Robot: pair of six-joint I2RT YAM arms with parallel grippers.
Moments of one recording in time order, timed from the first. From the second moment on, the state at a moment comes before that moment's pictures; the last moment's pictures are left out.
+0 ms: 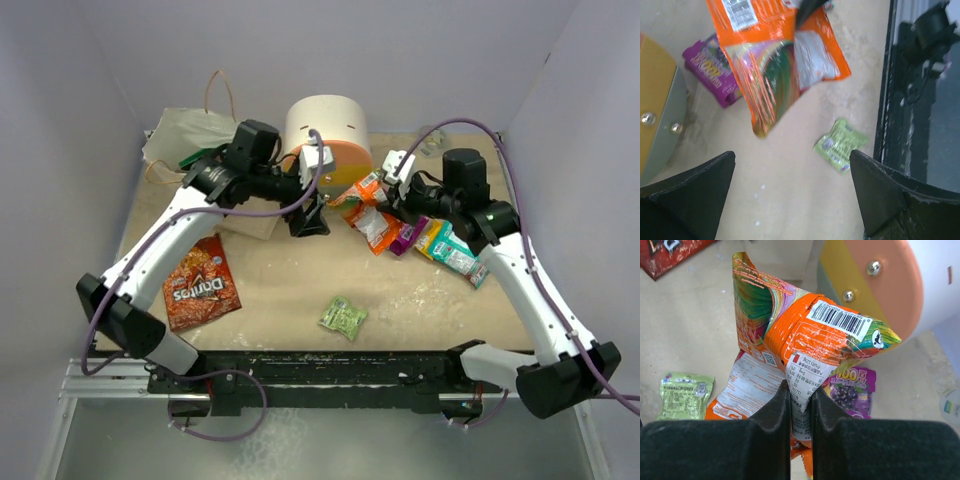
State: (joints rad) left arm -0.56 1.49 1.63 -0.85 0.69 0.42; right arm 0.34 1.20 1.26 -0.62 -0.57 -0.59
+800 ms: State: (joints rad) left arm -0.61 1.74 1.77 -0.64 0.92 0.03; right arm 0.34 1.10 1.22 -0.56 -0.63 -0.48
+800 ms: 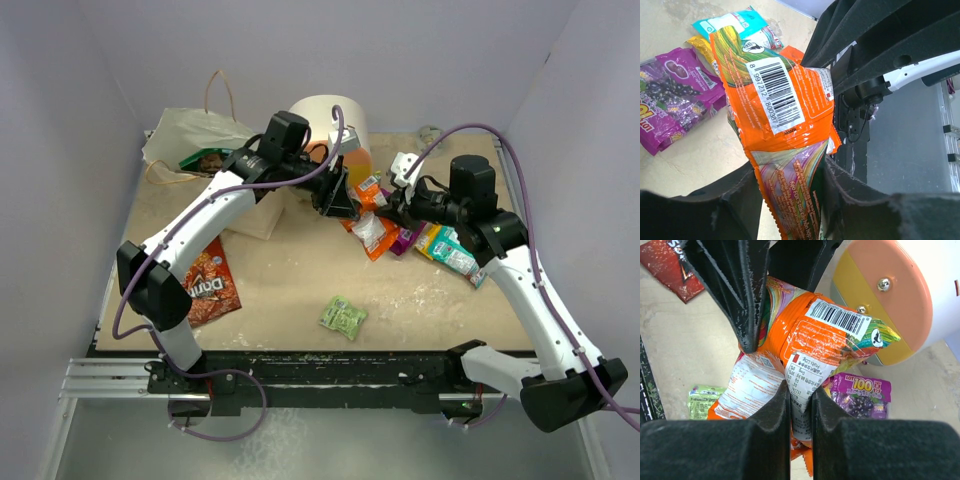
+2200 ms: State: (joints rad) left arm -0.37 1.35 2.09 -1.23 0.42 0.91; right arm 0.15 1.01 0.89 -0.60 -0.62 -0.53
